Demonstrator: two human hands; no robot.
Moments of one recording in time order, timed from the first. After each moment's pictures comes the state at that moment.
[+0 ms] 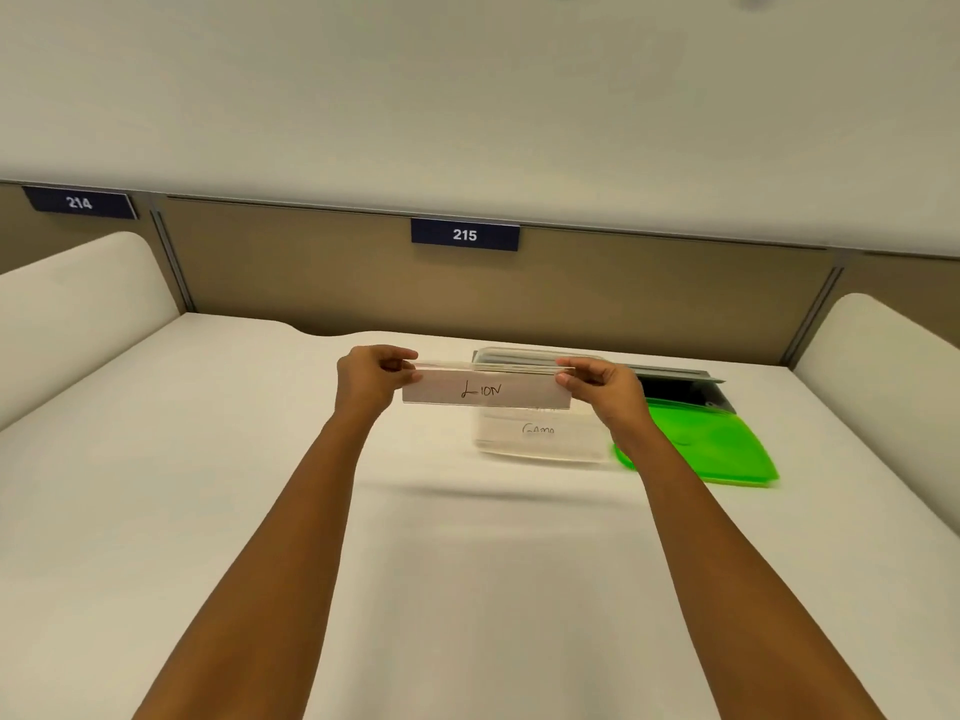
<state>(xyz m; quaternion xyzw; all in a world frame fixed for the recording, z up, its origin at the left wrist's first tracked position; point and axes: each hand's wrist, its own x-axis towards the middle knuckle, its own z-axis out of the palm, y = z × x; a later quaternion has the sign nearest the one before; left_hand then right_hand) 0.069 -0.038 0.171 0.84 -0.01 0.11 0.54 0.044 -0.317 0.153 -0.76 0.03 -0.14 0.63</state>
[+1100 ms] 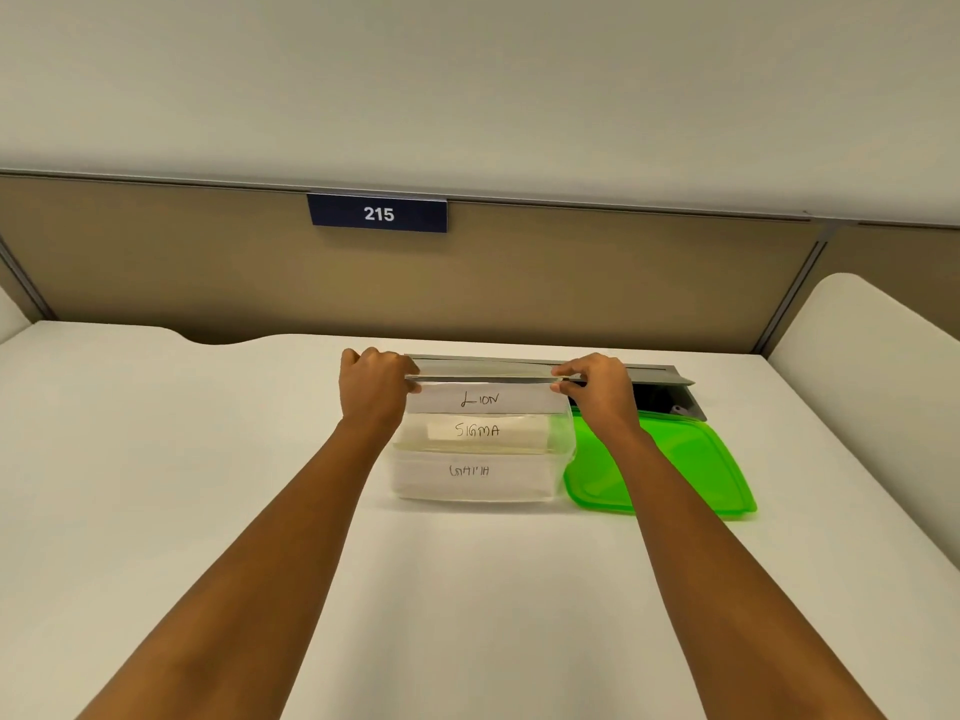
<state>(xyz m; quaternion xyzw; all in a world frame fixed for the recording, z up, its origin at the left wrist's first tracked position) 0.193 -0.170 0.120 0.98 -0.09 0.17 0.11 0.144 -0.420 0.123 -0.93 0.10 -0.18 0.32</state>
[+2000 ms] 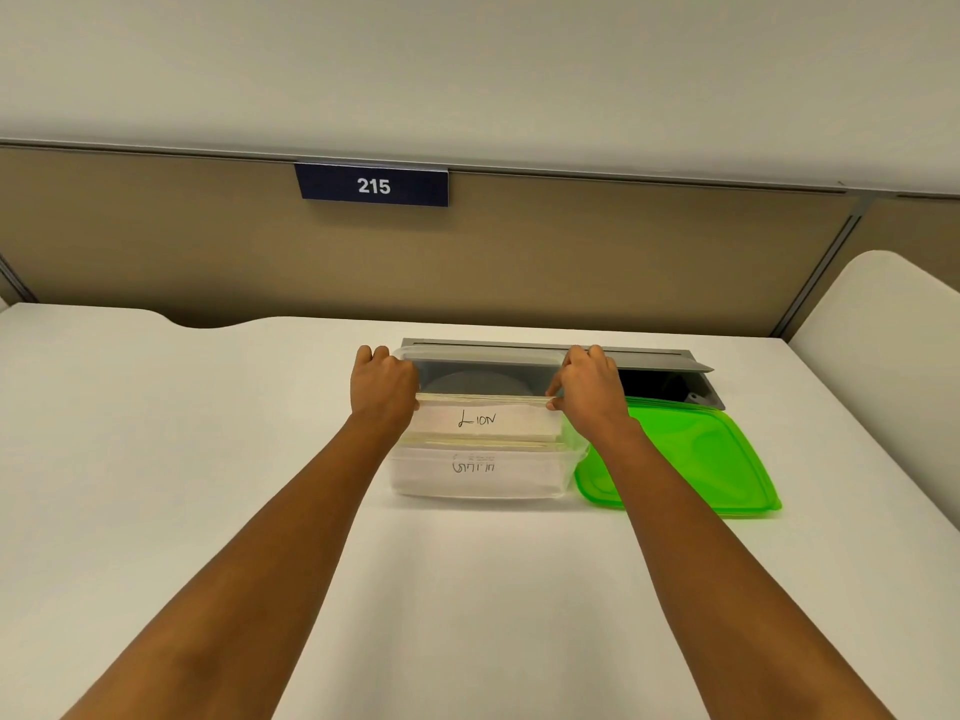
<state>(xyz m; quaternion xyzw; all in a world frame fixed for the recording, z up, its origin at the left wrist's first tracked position) 0.216 -0.179 0.088 0.99 -0.10 0.08 -0.06 0.170 -0.408 0.097 -1.00 0.05 -0.08 0.00</state>
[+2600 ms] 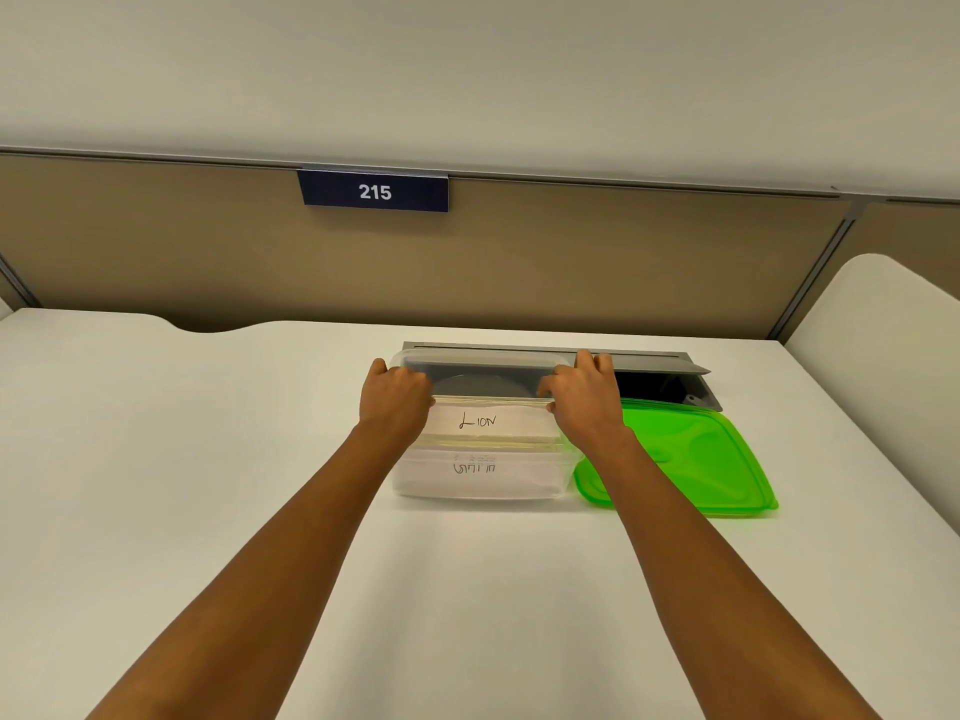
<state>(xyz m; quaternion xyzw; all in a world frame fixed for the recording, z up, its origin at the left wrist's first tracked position) 0.199 -0.184 0.092 0.98 -0.15 0.10 -0.04 0.159 -0.400 0.096 -0.99 0.01 -0.11 -0.12</state>
